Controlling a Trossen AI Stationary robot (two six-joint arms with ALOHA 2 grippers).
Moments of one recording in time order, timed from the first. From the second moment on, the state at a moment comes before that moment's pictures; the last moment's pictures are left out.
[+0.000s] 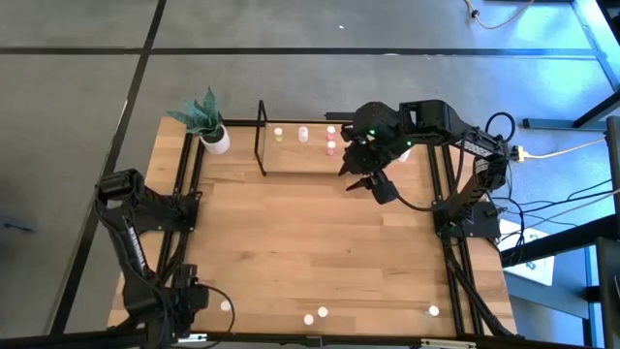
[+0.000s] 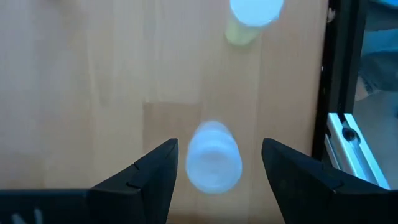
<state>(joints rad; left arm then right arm) -1.26 1.65 1.11 -0.95 -0.25 -1.34 -0.07 1.73 2.24 -1.43 -0.29 -0.45</state>
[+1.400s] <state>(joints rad) -1.27 1.65 1.03 -0.86 -0.20 -1.39 -0.07 1.73 2.24 -1.35 -0.29 -0.45</state>
